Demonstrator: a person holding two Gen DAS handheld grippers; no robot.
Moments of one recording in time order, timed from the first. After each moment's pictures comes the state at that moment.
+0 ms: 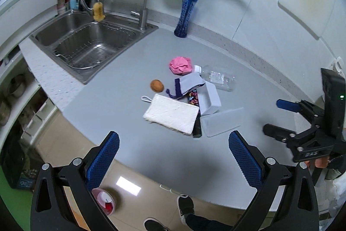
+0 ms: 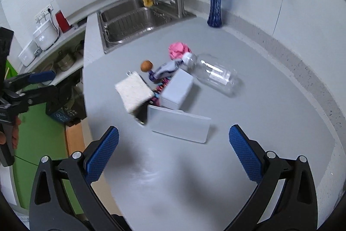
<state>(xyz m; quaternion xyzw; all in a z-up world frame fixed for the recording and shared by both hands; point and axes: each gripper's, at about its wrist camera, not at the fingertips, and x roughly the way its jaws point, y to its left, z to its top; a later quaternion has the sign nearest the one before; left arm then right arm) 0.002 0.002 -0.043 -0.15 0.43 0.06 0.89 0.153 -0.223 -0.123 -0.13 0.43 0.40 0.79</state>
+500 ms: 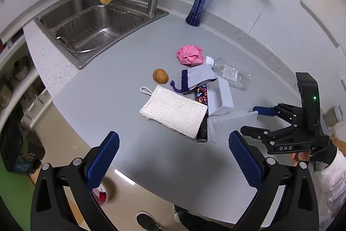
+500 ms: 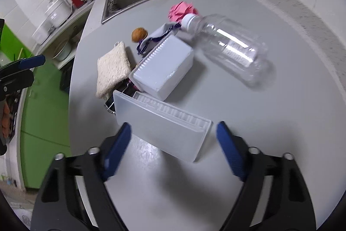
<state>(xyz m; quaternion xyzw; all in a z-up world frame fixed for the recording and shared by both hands) 0.033 -0.001 -0.076 -0.18 0.46 0.10 0.86 0.218 -0.197 -0.200 -0.15 0.49 0.48 0.71</state>
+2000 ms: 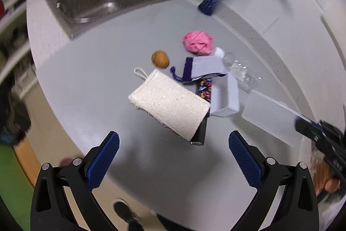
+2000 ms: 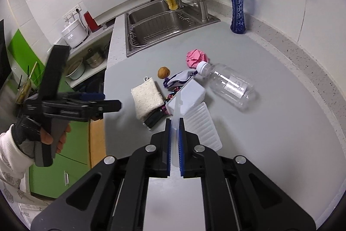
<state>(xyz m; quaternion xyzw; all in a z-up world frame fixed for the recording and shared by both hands) 0.057 0.008 -0.117 -0.27 0.48 0.11 0.83 0.193 -0.240 -0.115 -0.10 0.42 0.51 0.74</state>
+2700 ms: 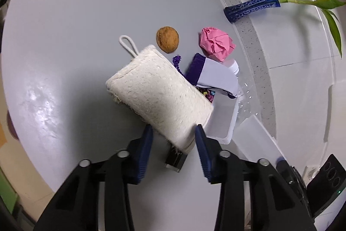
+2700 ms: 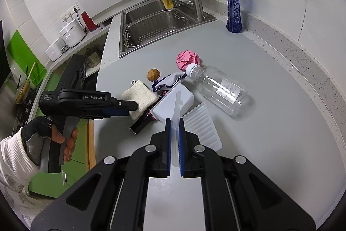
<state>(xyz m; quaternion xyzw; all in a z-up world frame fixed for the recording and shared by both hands) 0.079 0.030 -0.174 -0.50 0.44 0.09 0.74 0.219 -0.235 -0.124 -0.10 0.43 0.51 0.74</state>
